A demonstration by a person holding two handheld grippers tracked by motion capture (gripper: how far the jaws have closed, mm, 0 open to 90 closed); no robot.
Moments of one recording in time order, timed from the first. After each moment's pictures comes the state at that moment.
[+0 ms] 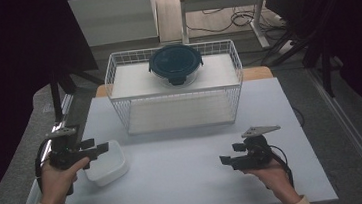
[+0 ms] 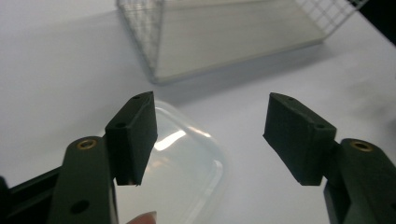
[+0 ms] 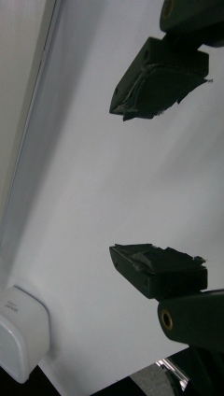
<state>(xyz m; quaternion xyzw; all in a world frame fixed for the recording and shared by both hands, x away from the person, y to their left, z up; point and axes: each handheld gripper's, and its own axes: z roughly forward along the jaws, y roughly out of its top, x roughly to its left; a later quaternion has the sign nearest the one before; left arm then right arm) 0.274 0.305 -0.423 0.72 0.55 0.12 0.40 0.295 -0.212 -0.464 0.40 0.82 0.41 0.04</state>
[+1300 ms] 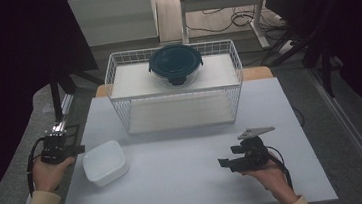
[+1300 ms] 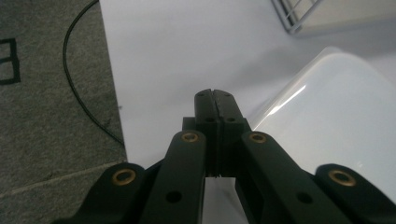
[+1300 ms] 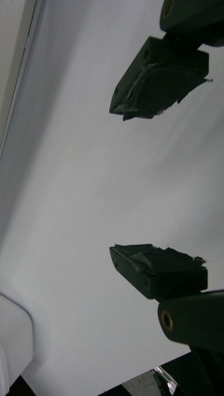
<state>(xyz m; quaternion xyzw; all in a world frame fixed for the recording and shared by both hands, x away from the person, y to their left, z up) 0.308 0.372 -0.487 0.72 0.62 0.11 0.29 0.297 -0.206 -0.473 0.39 0.83 0.39 0.04</state>
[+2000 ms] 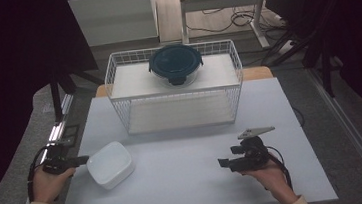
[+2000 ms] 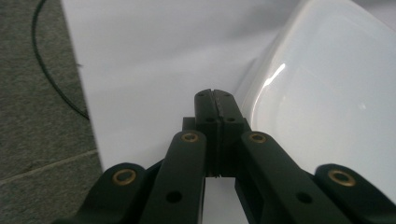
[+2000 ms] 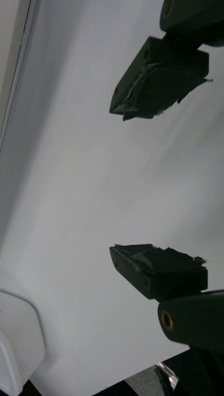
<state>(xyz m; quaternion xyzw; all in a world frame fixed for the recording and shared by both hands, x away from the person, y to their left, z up) 0.283 0.359 -0.496 0.74 0.59 0.07 0.30 0.298 -0.207 -0.474 0.40 0.83 0.39 0.03</state>
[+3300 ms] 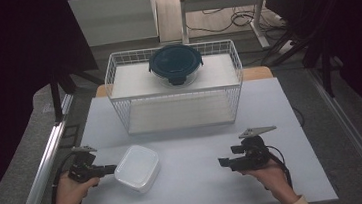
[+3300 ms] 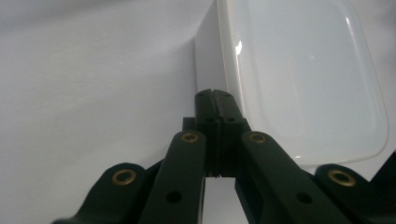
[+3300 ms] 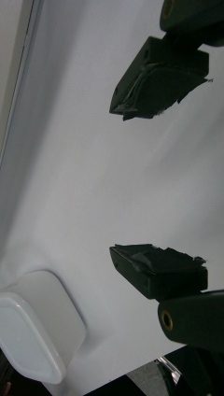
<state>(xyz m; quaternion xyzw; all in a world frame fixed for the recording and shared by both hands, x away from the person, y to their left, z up) 0.270 0.288 -0.499 0.78 0.52 -0.02 0.35 0.298 -0.208 -0.471 0.40 0.82 0.40 0.03</state>
